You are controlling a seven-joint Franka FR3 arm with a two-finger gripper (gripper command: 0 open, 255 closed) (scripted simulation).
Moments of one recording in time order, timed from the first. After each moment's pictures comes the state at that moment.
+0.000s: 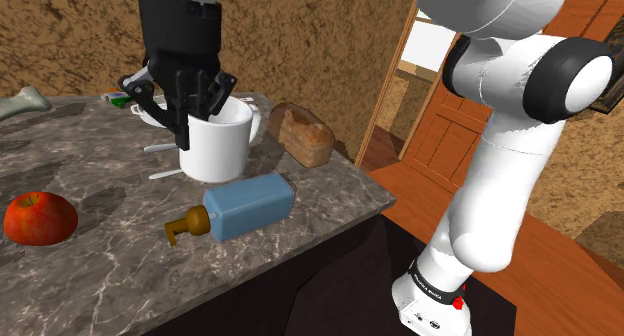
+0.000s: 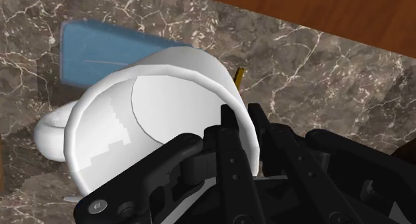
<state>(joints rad) 0.21 0.18 0.80 -1.37 -0.14 1.51 0.89</state>
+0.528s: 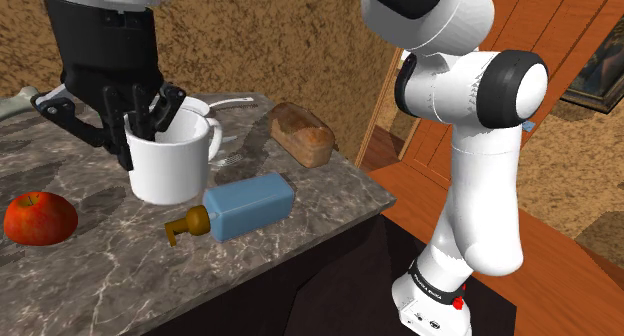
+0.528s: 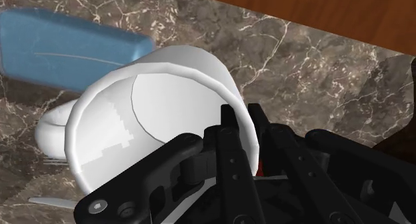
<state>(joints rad) 0.42 0.44 0.79 -1.09 -0.33 1.43 1.01</state>
